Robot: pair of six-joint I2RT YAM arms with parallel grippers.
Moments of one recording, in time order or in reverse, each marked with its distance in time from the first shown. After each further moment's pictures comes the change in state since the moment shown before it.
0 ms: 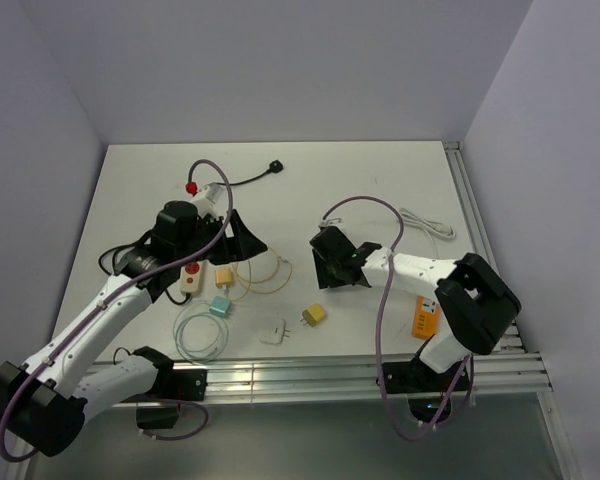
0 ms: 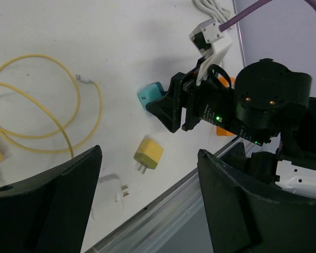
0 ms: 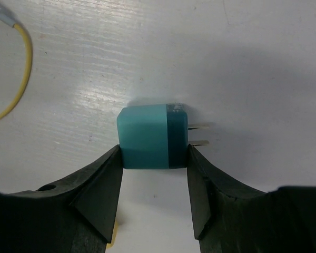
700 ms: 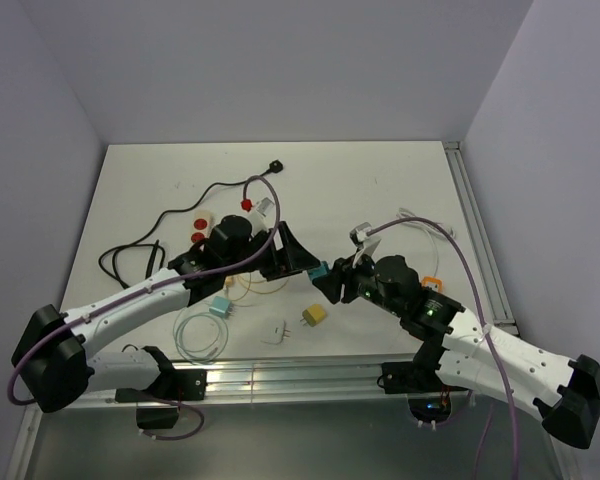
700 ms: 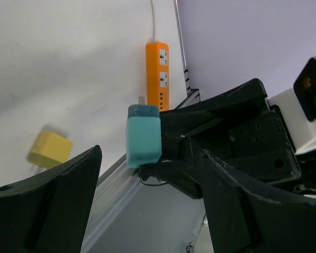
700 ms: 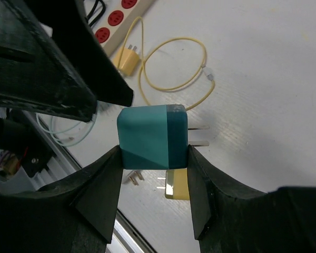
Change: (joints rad) left arm -0.303 0.208 -0.046 0.354 -0.016 -0.366; right arm 0.097 -0.809 -0.344 0.296 -0.213 -0.066
